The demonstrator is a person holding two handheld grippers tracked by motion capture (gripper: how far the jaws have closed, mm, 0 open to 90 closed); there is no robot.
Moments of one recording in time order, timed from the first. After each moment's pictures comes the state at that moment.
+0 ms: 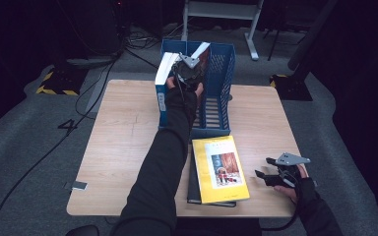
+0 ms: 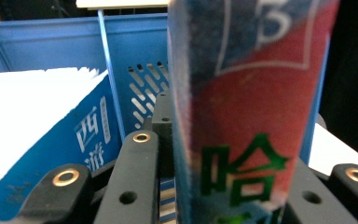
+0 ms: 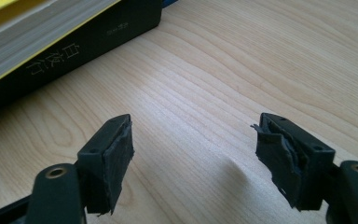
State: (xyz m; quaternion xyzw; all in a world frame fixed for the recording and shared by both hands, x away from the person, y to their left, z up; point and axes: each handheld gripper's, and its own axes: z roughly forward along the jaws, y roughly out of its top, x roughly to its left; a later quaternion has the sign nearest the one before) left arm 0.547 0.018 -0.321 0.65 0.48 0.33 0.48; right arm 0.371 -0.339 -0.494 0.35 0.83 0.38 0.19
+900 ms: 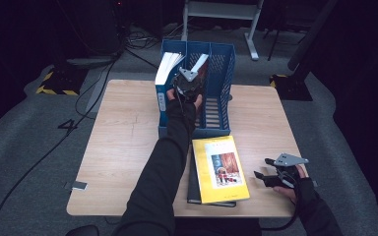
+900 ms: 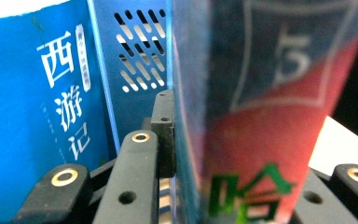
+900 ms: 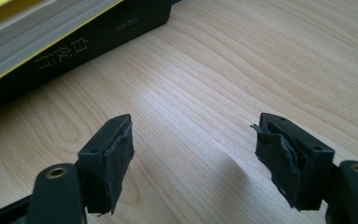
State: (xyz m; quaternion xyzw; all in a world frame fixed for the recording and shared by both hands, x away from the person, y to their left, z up) left arm 0.536 0.020 -0.358 0.67 0.48 0.30 0.48; right arm 0.371 -0.337 -0.494 0.34 0.84 0.37 0.19
